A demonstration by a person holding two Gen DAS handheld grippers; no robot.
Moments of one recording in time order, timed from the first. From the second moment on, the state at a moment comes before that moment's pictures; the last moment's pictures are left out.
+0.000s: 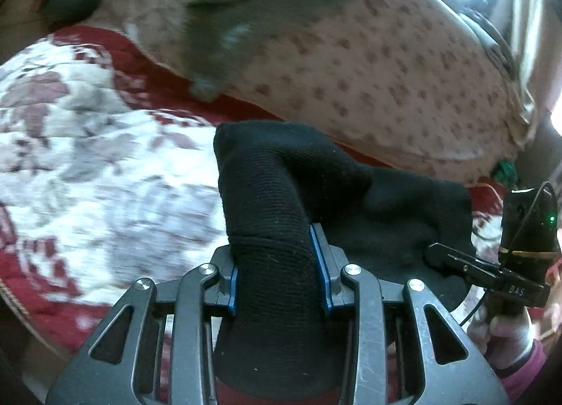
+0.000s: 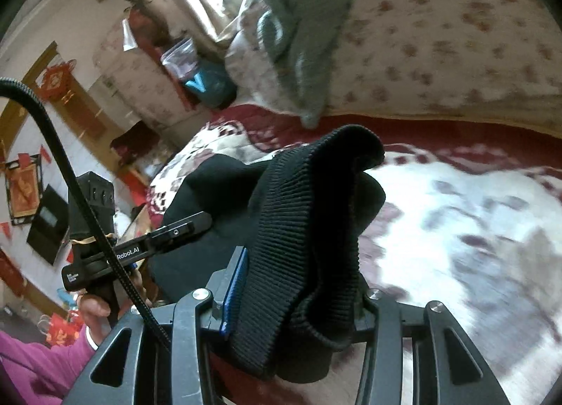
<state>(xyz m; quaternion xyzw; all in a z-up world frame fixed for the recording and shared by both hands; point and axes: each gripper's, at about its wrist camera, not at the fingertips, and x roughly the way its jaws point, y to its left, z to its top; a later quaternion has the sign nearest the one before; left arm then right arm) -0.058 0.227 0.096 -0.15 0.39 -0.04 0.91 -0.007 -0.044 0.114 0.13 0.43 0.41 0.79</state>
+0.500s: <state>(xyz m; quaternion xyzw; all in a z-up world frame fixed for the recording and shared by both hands) -0.055 0.331 0.069 -0.18 0.39 0.05 0.90 0.033 0.077 0.083 0.11 0.46 0.44 0.76</state>
